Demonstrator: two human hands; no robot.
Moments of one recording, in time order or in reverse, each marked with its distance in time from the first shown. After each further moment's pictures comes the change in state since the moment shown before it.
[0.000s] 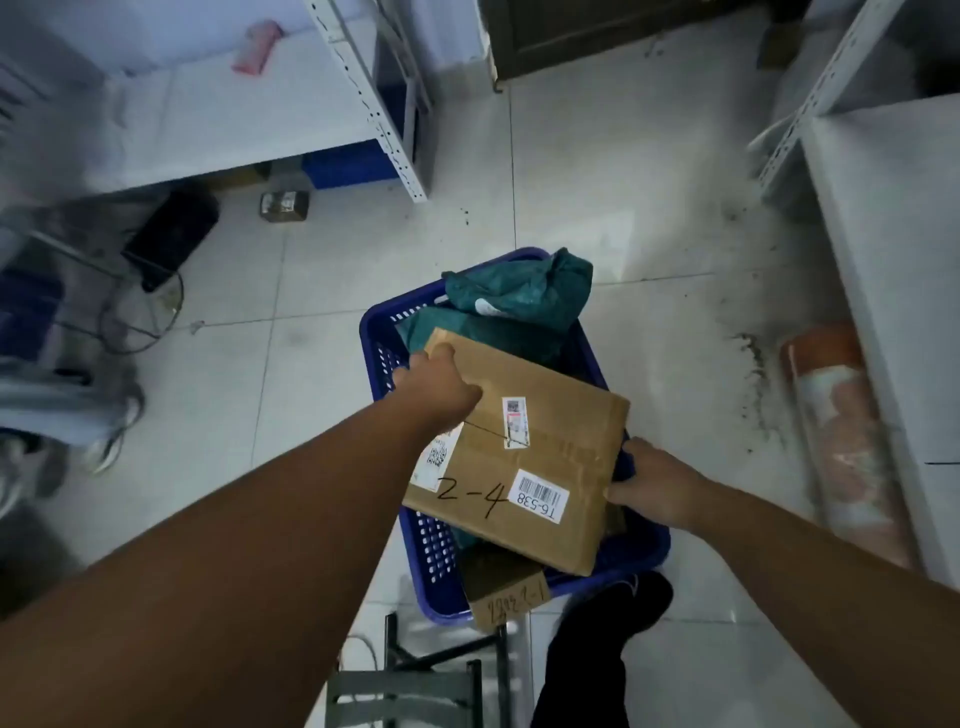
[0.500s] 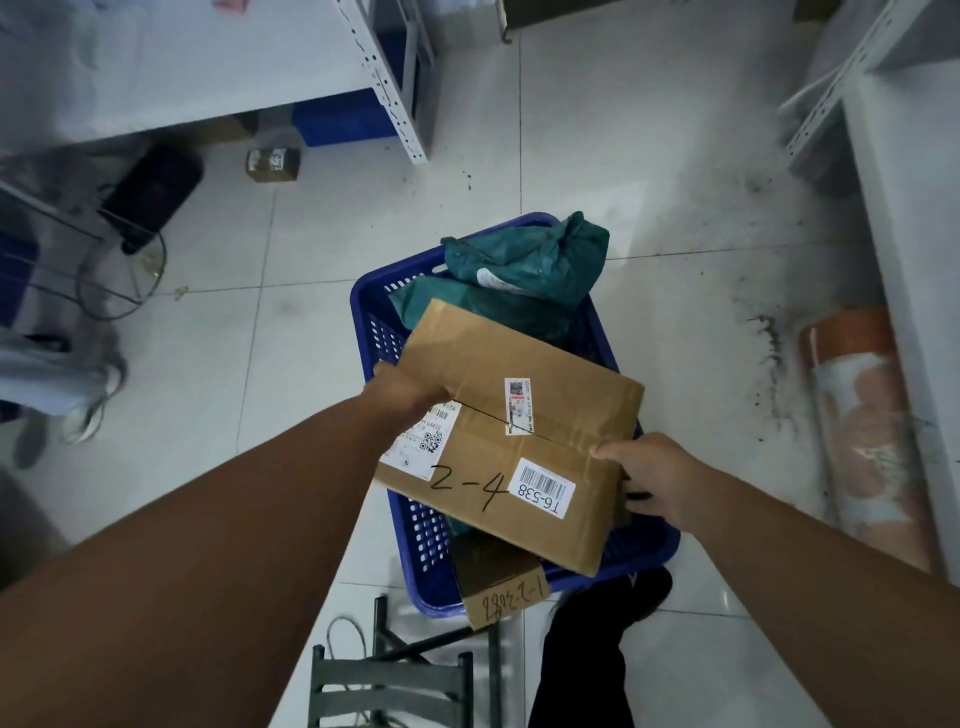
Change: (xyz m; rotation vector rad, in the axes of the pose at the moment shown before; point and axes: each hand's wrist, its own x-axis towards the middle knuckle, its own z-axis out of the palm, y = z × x) left_hand 0.037 -0.060 0.026 -0.529 -0.106 -0.369; right_hand 0.068 0.006 0.021 0.593 0.068 0.368
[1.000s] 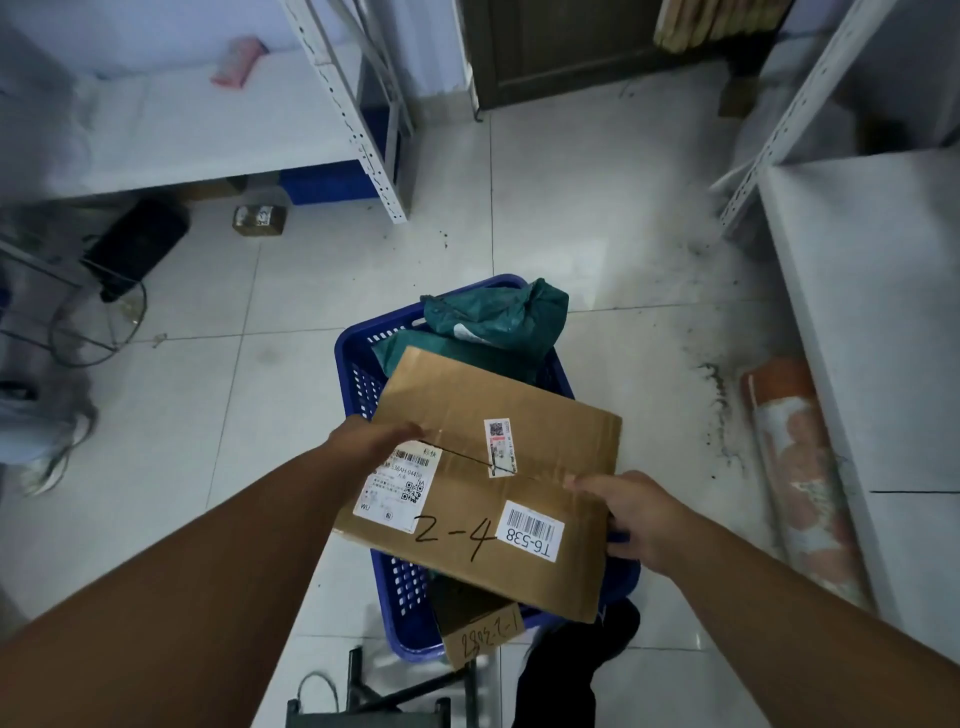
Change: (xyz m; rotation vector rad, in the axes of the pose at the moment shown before) left_hand -0.034 -0.005 -0.037 -0.185 -0.198 0.034; right_hand -0.058 -0.003 -0.018 0.191 0.010 -0.061
